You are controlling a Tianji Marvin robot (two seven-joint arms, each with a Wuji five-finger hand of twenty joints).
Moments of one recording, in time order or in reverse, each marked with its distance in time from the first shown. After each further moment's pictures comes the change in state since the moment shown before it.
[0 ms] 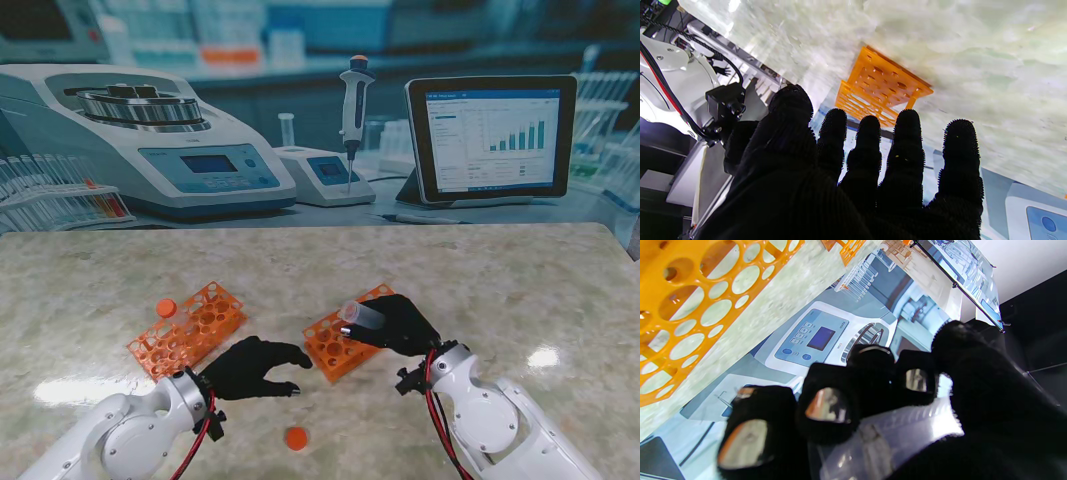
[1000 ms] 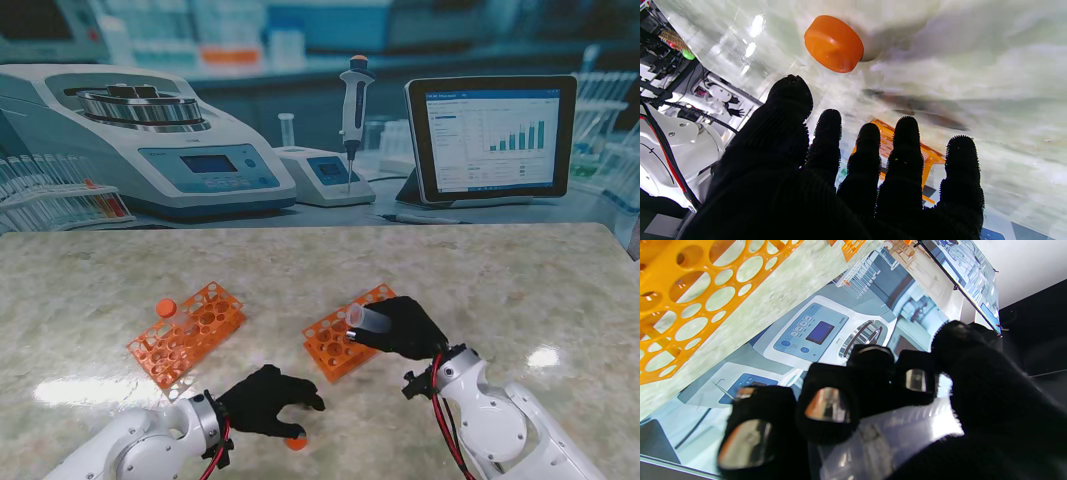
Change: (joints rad) left arm -0.027 0.019 0.113 0.079 0.088 -0.042 -0.012; right arm -0.055 0.004 0.044 -0.055 -0.061 -0.008 -0.016; left_hand -0.091 -0.136 0.208 -0.013 0.002 -0.055 -0.023 -0.040 -0.073 0.000 -0.035 -0.012 -0.061 -0.013 -0.029 -0.014 -0.139 0.000 -0.133 -0.023; right_hand 0.000 0.000 0.000 0.000 0.000 0.001 0.000 0.000 0.000 0.000 0.000 0.000 -0.001 0.004 0.000 0.000 0.000 0.000 0.000 0.000
